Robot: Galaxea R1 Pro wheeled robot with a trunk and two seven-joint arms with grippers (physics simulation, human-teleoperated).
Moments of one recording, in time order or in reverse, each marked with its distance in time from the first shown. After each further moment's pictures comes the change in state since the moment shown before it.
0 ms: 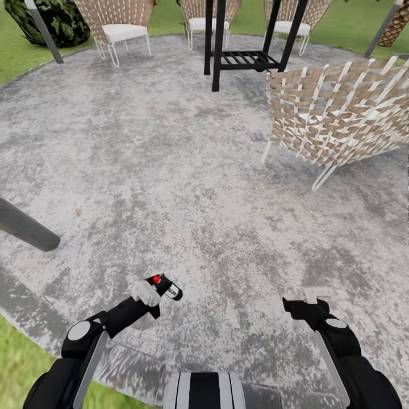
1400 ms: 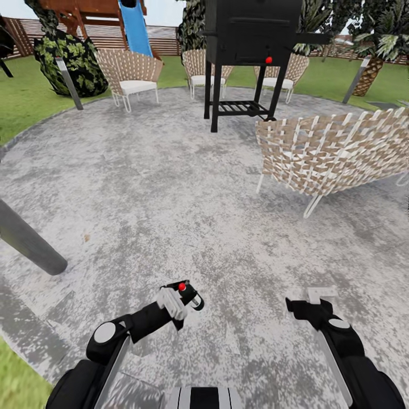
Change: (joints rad) left arm 0.003 -0.026 -0.187 -0.029 -0.071 0.005 0.029; right arm 0.000 -0.008 -0.015 0.006 0.000 -0.005 -0.003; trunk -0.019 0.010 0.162
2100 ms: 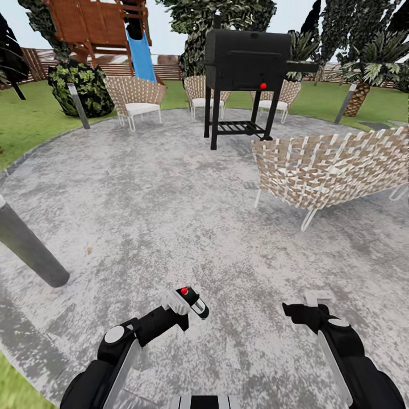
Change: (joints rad) left arm -0.012 -0.040 0.003 0.137 0.125 0.033 0.071; right arm 0.000 0.000 0.000 -0.004 -0.009 0.080 0.056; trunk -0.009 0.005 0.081
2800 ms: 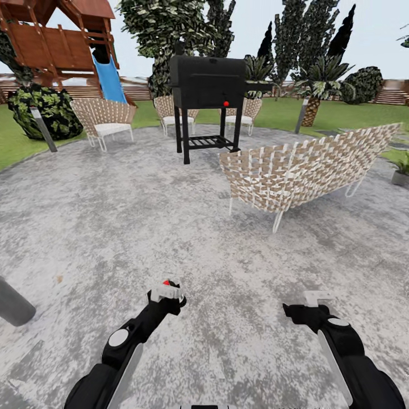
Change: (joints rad) left arm 0.011 0.001 -0.048 0.002 0.055 -0.002 0.497; right arm -0.002 -0.002 0.002 0.000 0.000 0.019 -0.008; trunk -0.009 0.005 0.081
